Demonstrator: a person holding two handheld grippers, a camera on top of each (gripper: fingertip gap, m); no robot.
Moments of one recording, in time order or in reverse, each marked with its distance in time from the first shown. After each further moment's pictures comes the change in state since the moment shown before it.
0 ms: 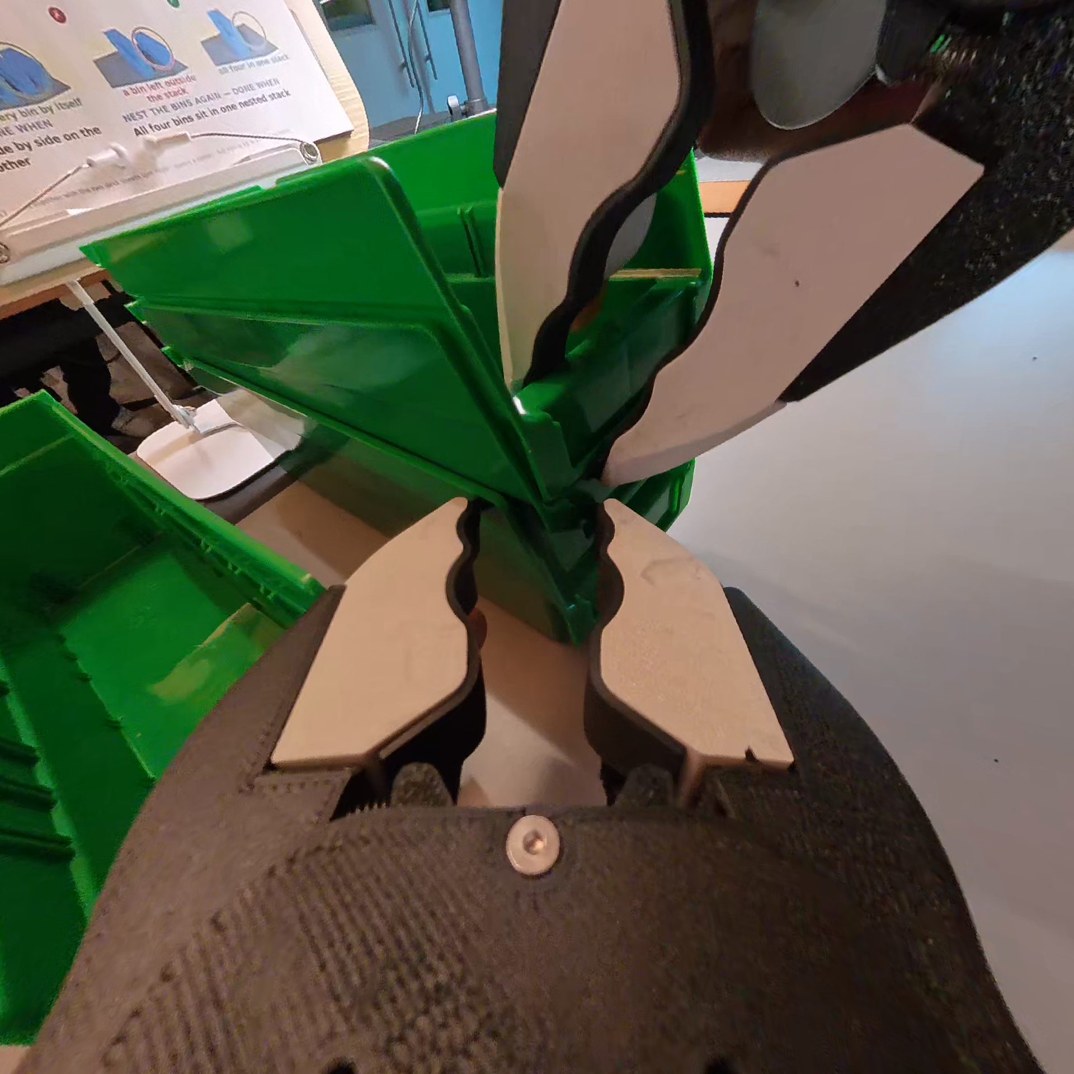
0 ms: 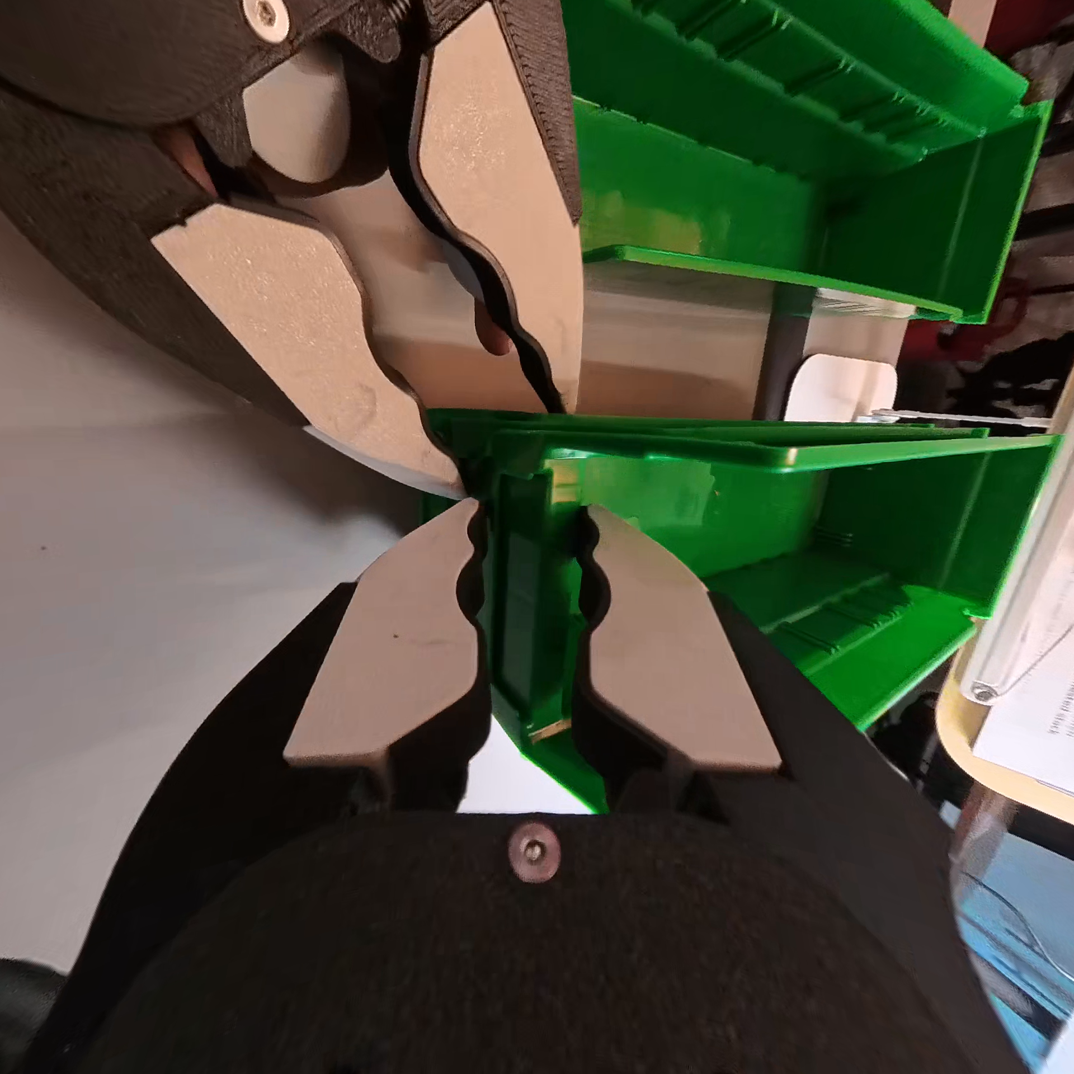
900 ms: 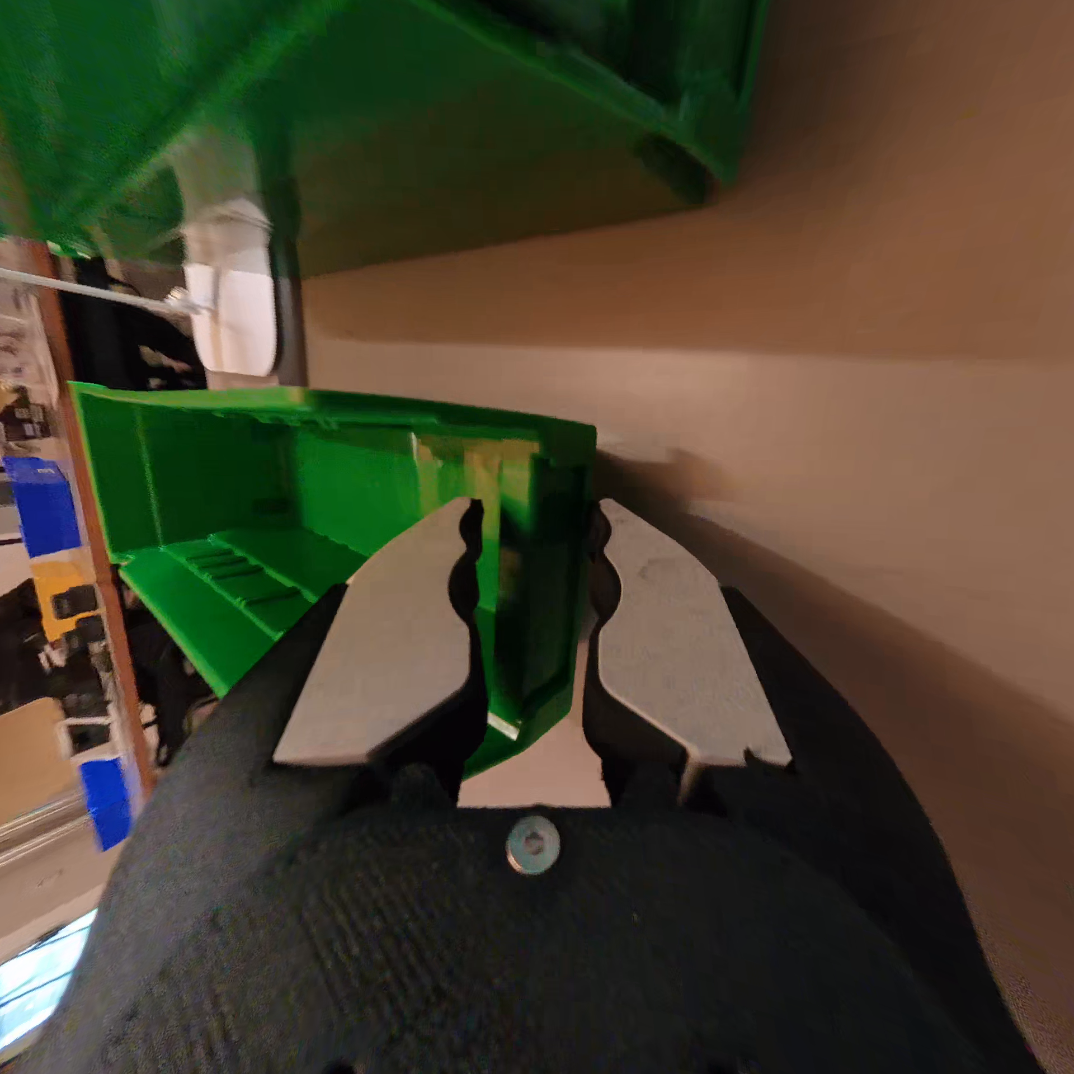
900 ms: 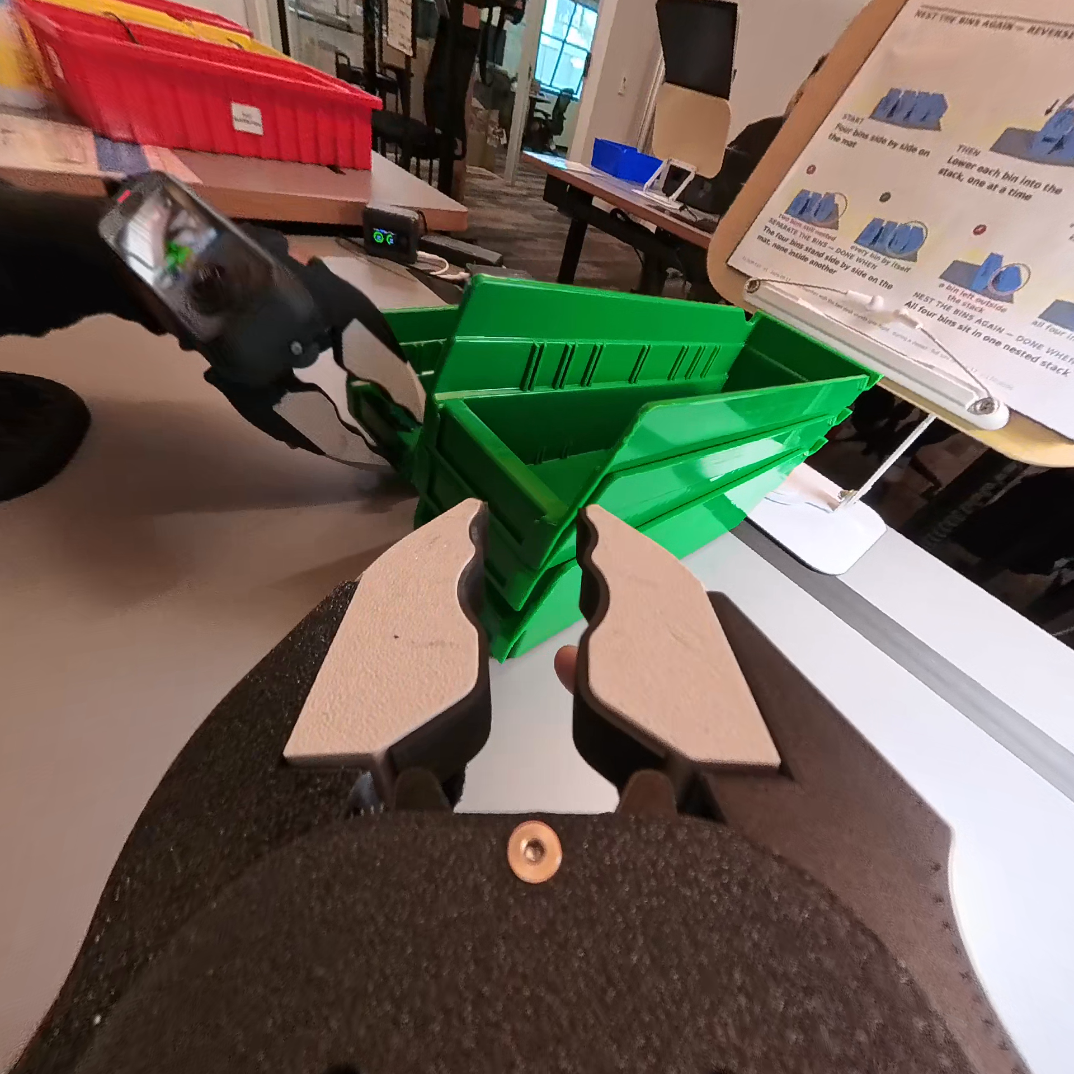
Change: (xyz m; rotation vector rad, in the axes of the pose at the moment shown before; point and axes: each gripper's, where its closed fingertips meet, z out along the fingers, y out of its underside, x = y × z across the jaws) left arm -0.068 0.084 -0.035 -0.668 0.033 0.722; right arm -0.005 0.050 -0.071 0.789 0.309 0.695
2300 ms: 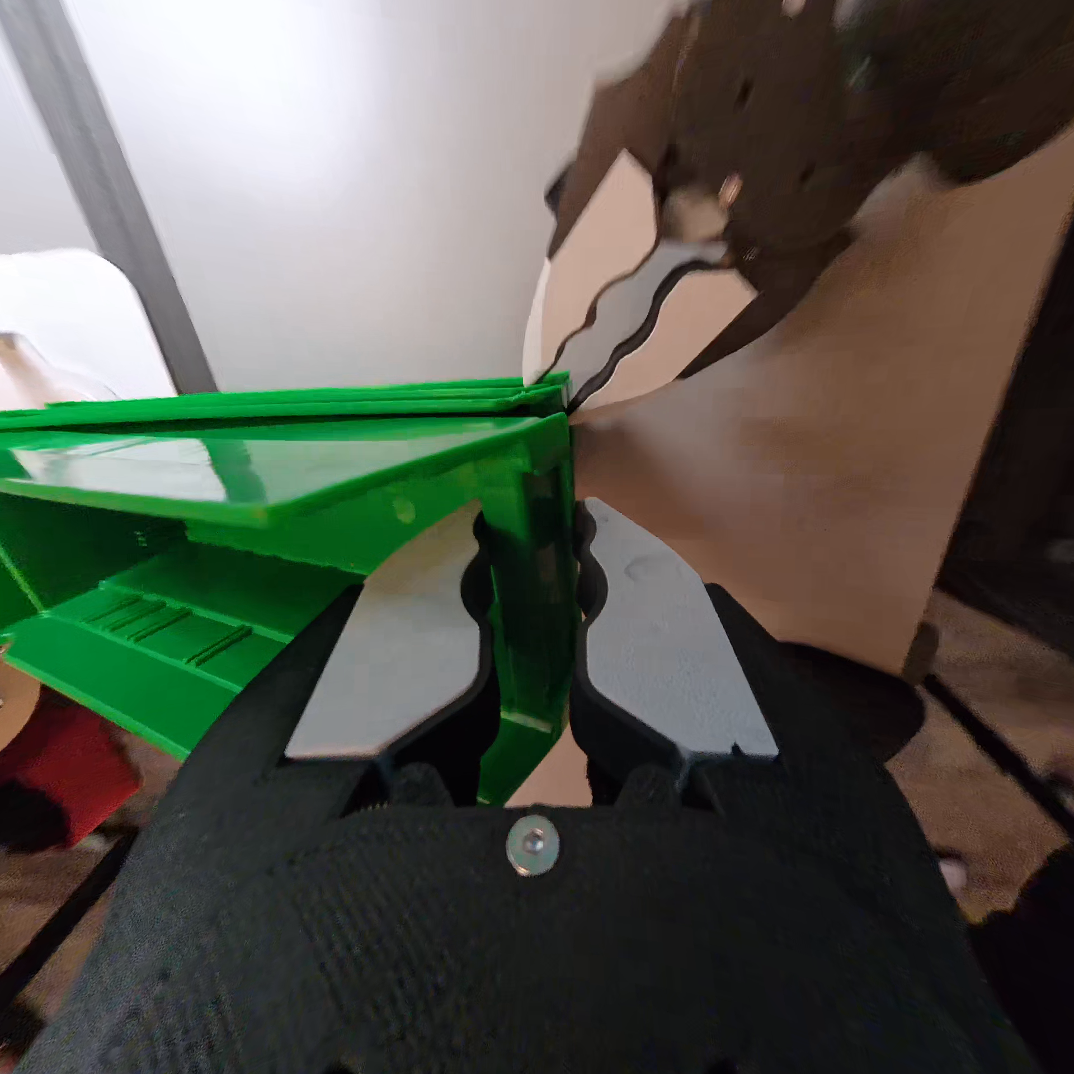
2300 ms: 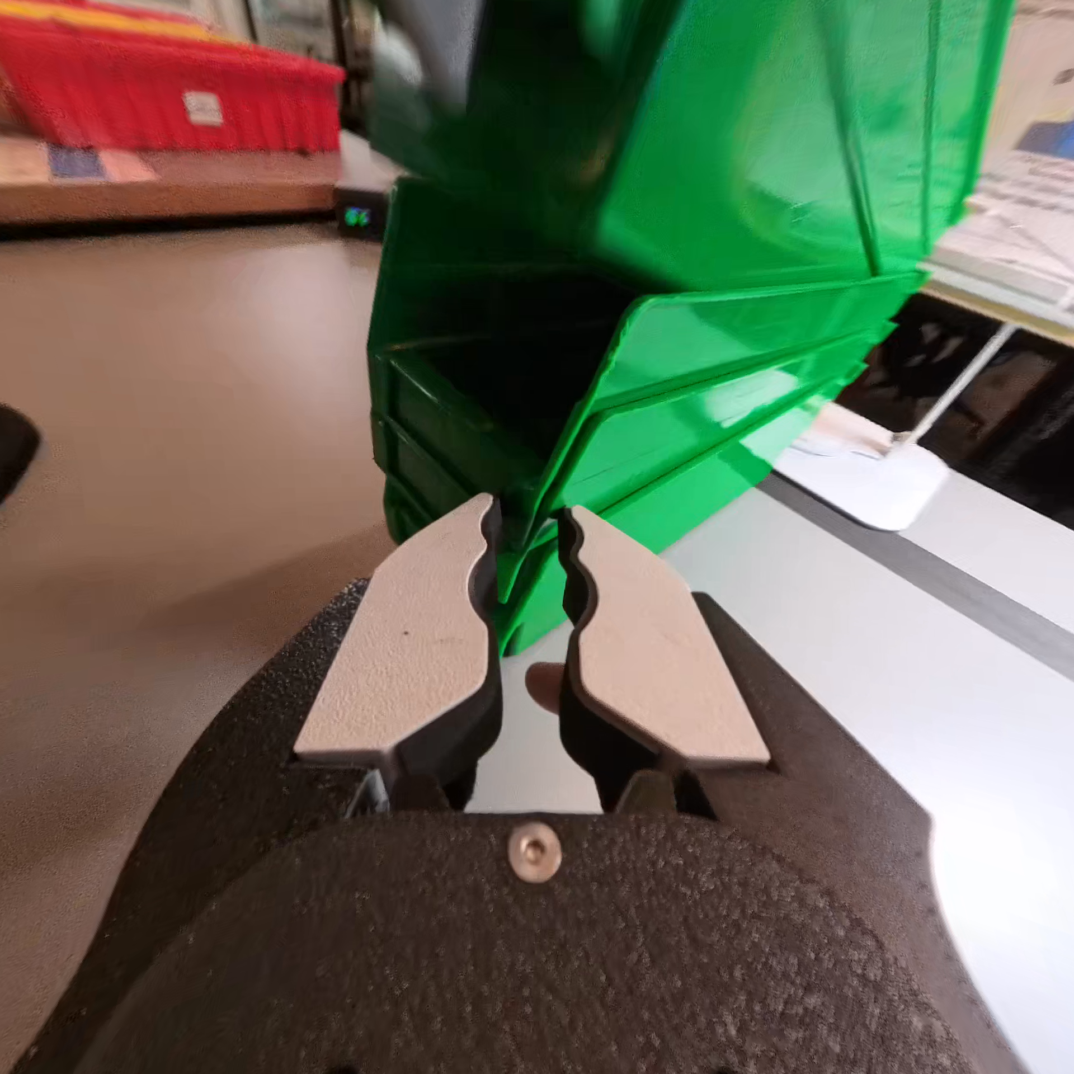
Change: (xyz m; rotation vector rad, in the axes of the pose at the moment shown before) left arm -0.071 -0.191 -0.109 -0.165 0.642 0.007; right arm 0.005 0.029 0.032 -0.026 0.013 0.112
